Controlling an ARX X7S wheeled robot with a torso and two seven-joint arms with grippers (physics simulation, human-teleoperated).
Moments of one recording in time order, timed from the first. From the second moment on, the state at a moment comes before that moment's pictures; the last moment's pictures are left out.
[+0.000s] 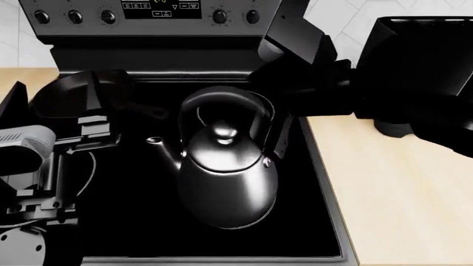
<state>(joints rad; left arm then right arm) -0.29 -0.35 -0.04 0.67 -0.45 -0.34 -0.34 1.70 0.64 -1.14 -0.10 1.09 0.89 -0.38</state>
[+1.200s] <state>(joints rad) -0.77 -0.40 0.02 0.39 -0.46 -0.59 -0.39 1.79 0.66 -0.94 -0.11 1.23 0.94 0.00</state>
